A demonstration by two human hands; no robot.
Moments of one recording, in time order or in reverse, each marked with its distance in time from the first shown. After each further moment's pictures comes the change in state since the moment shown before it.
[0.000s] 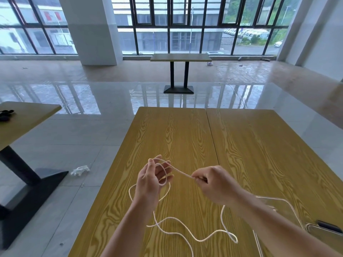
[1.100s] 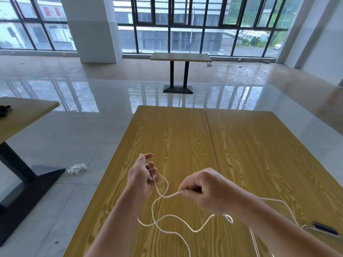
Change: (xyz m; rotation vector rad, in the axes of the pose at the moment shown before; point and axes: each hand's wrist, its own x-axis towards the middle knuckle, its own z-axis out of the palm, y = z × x) left_hand 0.030 0.009 -0.014 -0.119 0.120 -0.204; right_hand -0.021 -0.044 -0.025 0.170 -0.218 -0.199
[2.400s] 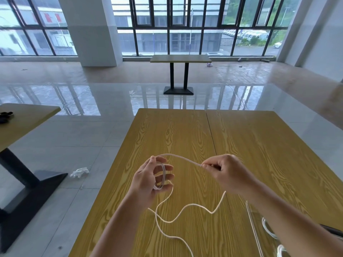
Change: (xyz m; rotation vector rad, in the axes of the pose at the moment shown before) left_hand -0.033 0.014 0.010 0.275 -0.240 0.083; right_hand 0.017 0.057 -0.027 0.037 0.318 0.215
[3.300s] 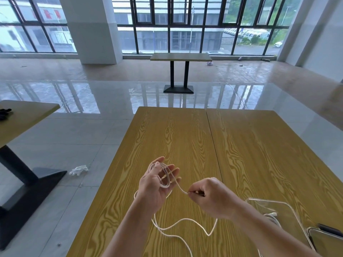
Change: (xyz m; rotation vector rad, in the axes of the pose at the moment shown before) left_hand 0.022 -0.035 0.008 -0.416 0.024 -0.091; right_hand -0.023 -0.007 0.049 -0.053 -0.263 0.033
